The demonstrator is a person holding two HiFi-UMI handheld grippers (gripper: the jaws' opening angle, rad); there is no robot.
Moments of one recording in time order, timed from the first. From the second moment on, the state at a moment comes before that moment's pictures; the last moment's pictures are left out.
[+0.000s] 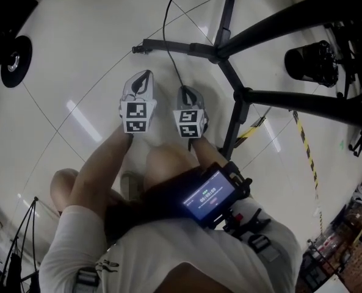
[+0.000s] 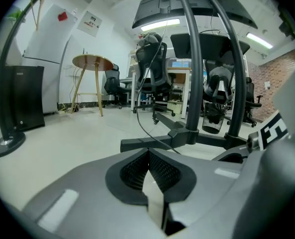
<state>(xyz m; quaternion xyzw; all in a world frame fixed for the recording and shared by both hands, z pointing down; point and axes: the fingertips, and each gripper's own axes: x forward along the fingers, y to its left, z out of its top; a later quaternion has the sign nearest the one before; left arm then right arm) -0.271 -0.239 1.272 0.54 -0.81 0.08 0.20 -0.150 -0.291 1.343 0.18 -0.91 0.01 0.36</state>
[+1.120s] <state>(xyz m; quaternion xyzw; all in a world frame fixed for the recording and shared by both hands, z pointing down) -0.289 -0.229 0.860 0.53 -0.83 0.03 0.18 -0.149 -0.290 0.882 0.20 -0.93 -0.04 0.31</state>
